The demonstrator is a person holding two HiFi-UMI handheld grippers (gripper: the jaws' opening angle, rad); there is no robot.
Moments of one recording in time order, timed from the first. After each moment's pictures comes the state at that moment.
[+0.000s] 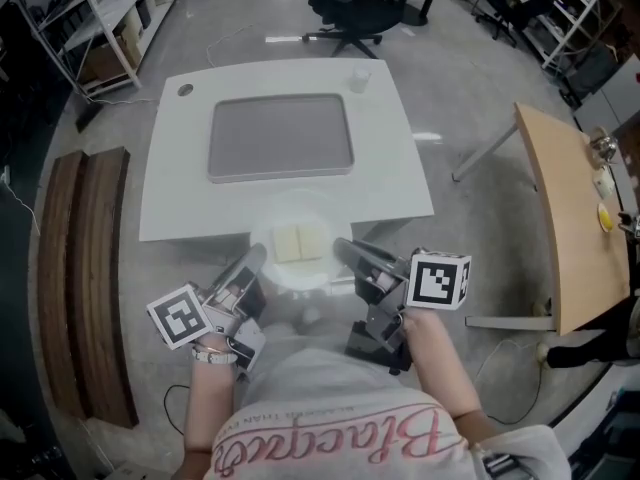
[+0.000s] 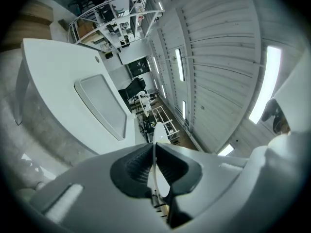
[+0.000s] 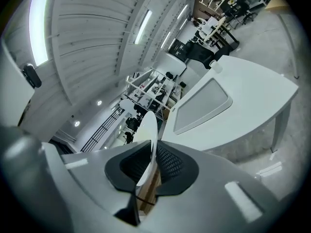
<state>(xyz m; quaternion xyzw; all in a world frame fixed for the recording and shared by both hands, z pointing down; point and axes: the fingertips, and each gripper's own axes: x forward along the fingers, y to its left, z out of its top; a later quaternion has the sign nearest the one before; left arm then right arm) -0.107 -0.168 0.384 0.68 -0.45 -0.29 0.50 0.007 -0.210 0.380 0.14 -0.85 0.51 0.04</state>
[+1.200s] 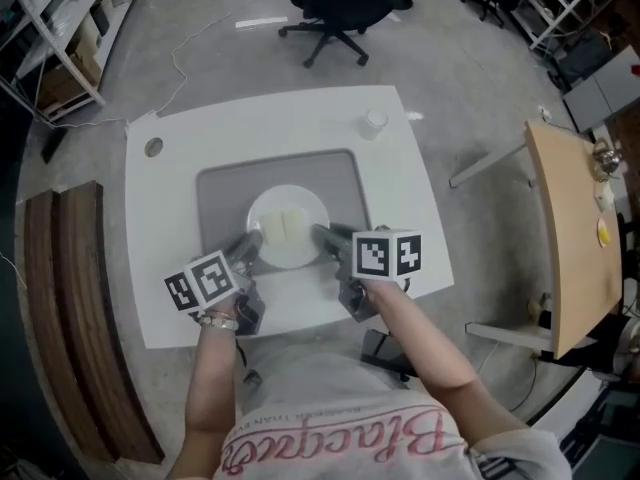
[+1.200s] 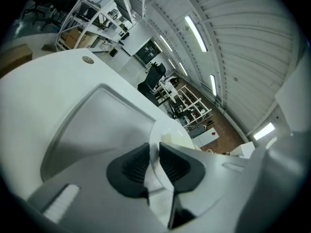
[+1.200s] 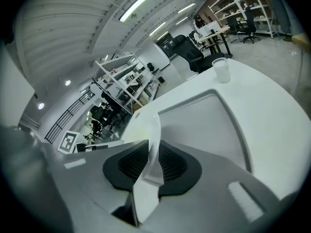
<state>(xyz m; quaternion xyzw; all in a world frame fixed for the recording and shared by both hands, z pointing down) -0.210 -0.379 0.507 0.66 -0.54 -0.06 0.52 -0.094 -0.410 0.487 0.27 -0.82 0.46 0.20</state>
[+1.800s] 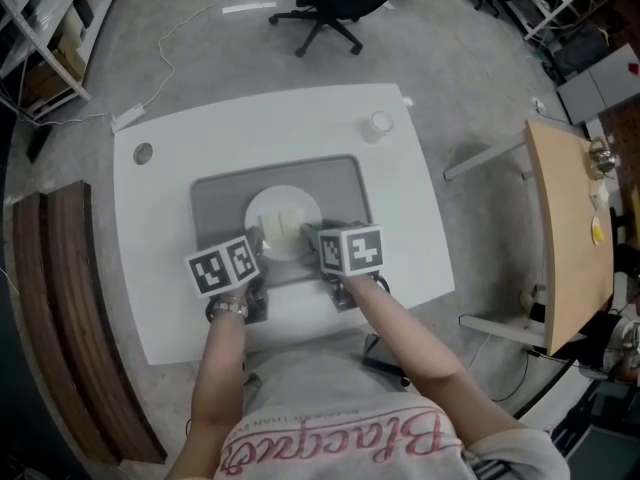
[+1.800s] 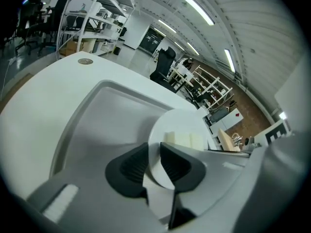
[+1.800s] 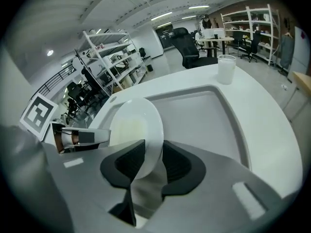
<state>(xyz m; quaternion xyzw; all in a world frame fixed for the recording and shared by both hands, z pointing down) -0.231 -0.406 0.564 0.61 -0.59 0.09 0.52 -0.109 -0.437 0.552 0.35 -0.78 0.39 0.34</state>
